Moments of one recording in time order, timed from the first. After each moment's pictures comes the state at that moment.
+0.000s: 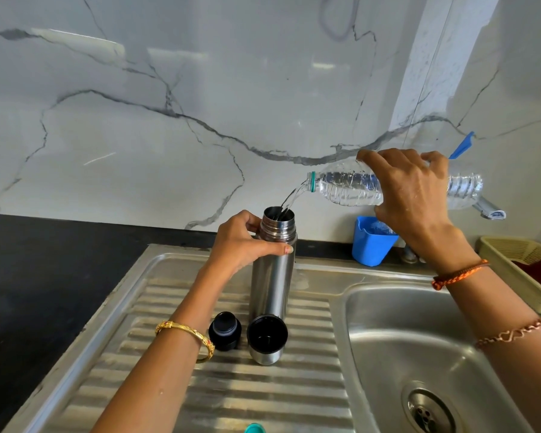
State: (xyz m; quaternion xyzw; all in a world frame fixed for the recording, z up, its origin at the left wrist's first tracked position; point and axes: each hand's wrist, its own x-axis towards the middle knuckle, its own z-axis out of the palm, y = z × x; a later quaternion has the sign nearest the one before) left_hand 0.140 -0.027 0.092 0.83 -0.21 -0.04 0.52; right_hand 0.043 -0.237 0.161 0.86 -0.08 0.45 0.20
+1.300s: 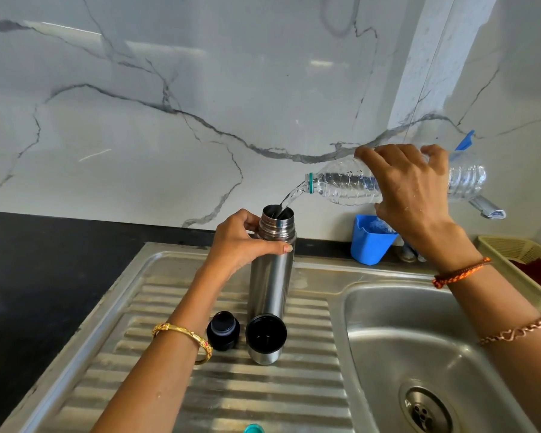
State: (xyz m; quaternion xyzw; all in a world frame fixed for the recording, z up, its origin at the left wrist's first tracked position) left_hand 0.142 -0.027 0.089 0.82 -0.21 -0.05 0.54; right_hand 0.045 -0.236 0.162 0.85 -0.06 0.46 0.26
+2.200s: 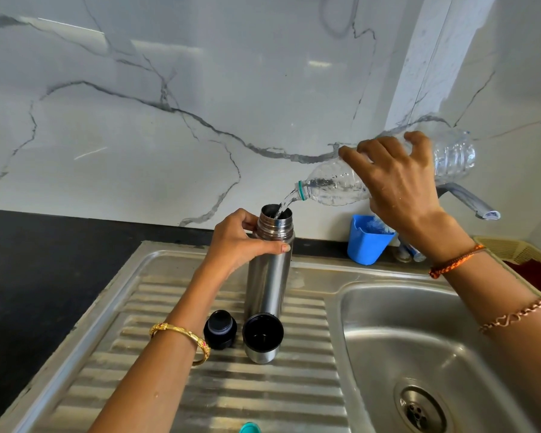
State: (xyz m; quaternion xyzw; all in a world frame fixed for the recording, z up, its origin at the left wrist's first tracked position) left_hand 0.142 -0.027 0.088 0.81 -0.21 -0.05 0.54; right_hand 0.047 -0.230 0.171 0.82 -0.02 0.45 0.36
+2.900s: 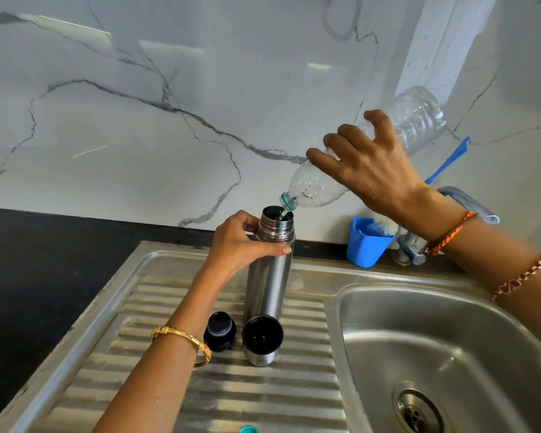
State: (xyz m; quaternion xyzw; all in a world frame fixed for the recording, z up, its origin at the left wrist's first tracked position) left_hand 0.142 -0.027 0.086 0.80 -0.21 -0.05 0.56; right_hand 0.066 -0.214 0.194 0.73 0.09 0.37 0.57
